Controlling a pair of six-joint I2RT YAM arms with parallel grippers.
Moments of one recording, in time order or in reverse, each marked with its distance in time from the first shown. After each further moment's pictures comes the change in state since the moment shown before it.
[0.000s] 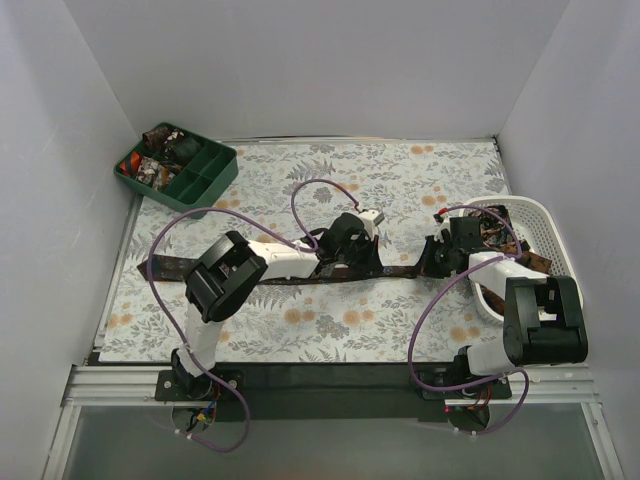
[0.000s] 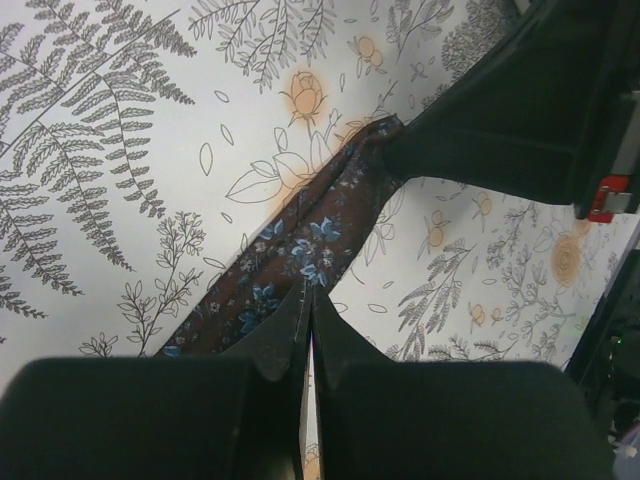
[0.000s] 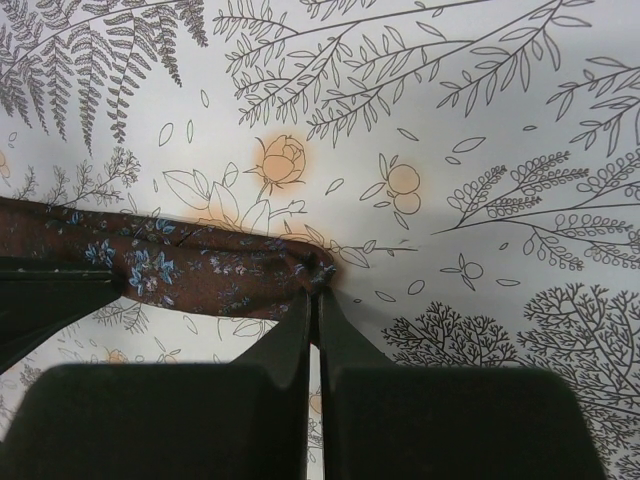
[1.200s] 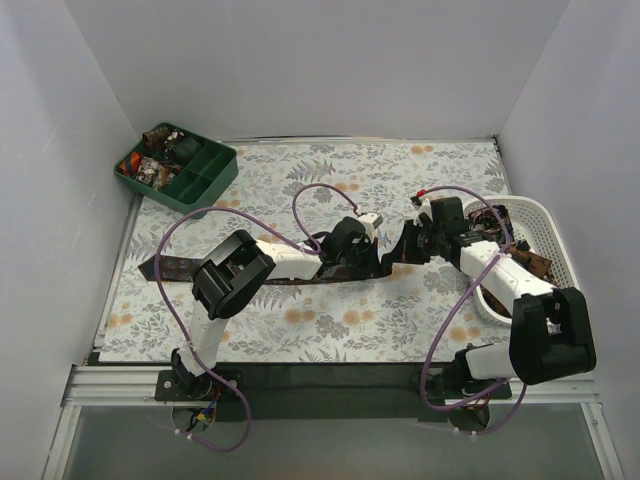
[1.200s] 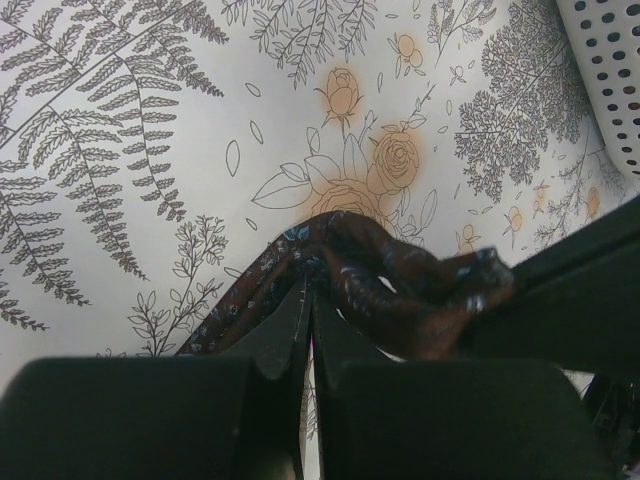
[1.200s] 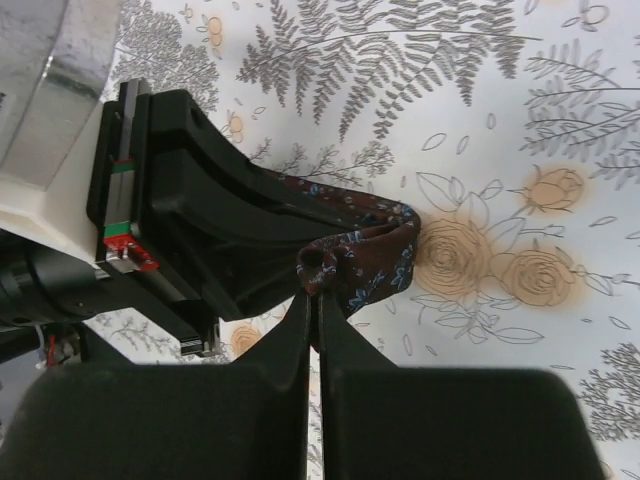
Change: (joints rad) left arm -0.004 0.061 0.001 0.037 -0.041 -0.037; right arm 0.177 -0.081 0.171 -0.156 -0.097 0.109
